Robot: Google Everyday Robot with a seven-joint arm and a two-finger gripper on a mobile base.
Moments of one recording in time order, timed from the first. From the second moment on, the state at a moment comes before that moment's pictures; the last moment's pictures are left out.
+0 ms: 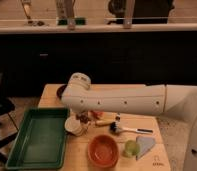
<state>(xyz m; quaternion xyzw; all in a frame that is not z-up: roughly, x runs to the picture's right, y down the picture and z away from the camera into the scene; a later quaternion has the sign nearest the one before) -0.090 0.105 0.724 -0.18 -0.09 -0.24 0.95</state>
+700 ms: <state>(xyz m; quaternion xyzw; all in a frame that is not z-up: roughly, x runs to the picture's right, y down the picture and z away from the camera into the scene) -0.072 0.088 0.712 -0.17 -0.07 -0.24 0.95</state>
